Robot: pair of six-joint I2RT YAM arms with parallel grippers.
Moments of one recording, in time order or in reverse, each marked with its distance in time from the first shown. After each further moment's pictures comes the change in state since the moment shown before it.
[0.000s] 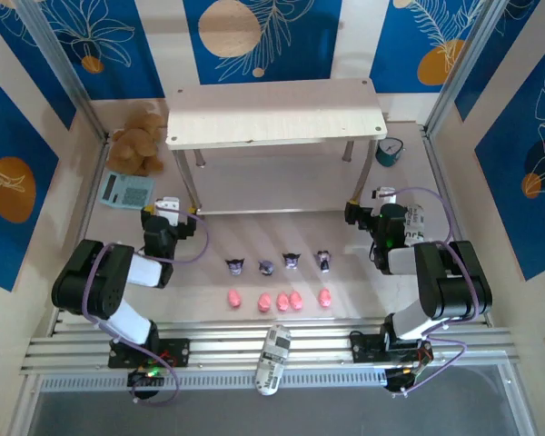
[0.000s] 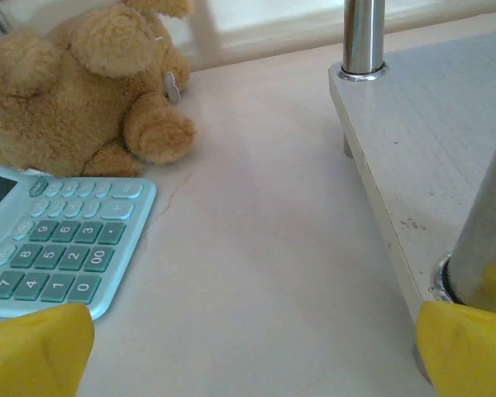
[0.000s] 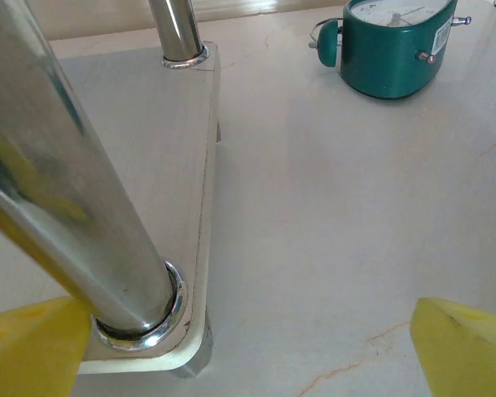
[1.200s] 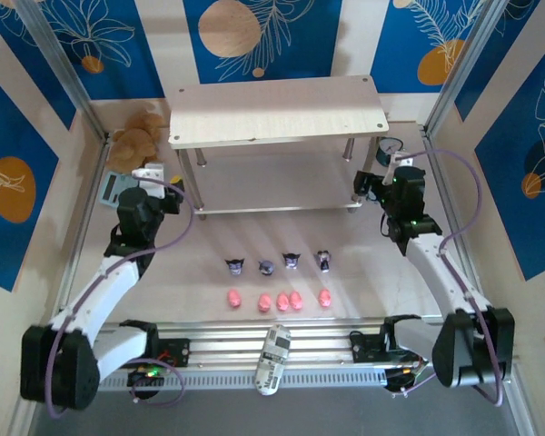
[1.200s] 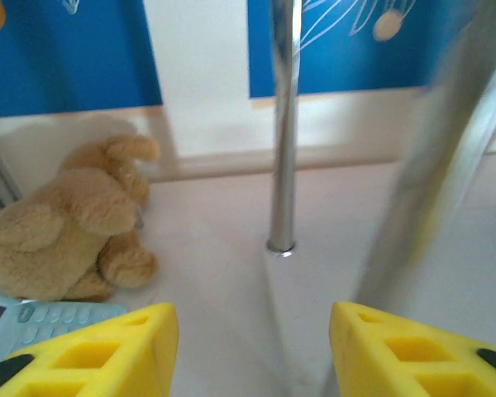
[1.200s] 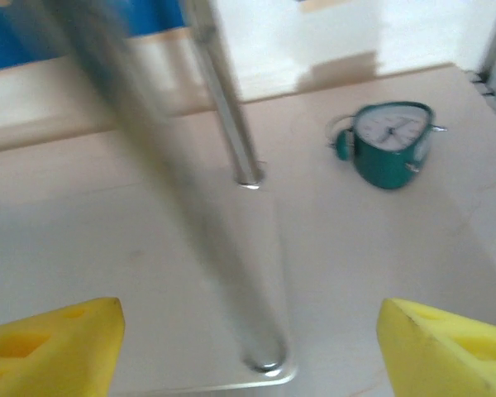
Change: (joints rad) left arm -0.031 -0.565 0.319 -0.785 0.171 -0.132; right arm 0.073 -0.407 0.428 -0.873 0.009 0.120
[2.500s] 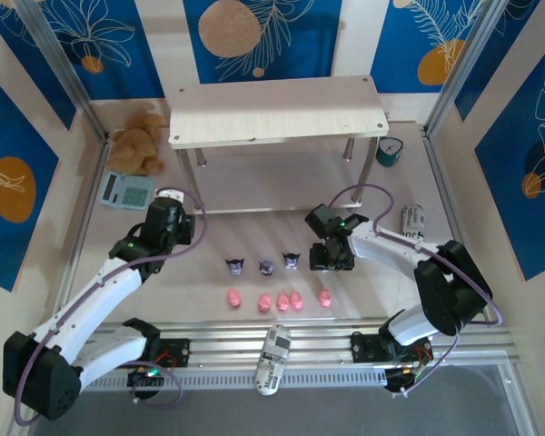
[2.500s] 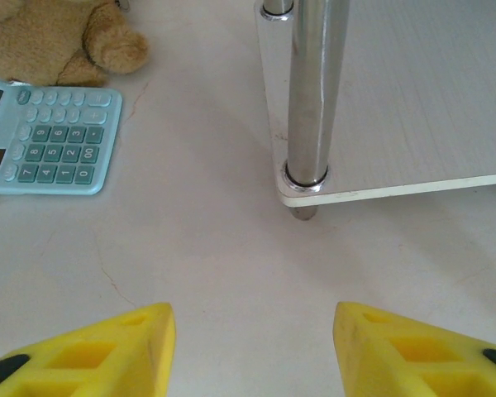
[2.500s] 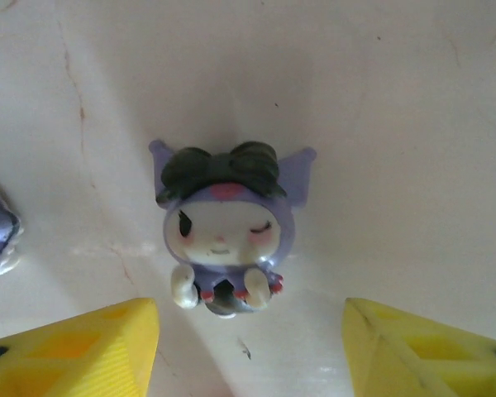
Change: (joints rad) left arm -0.222 -0.031 0.111 -0.679 -0.285 -0.167; right arm 0.517 0.369 0.054 -0.676 0.039 0.387
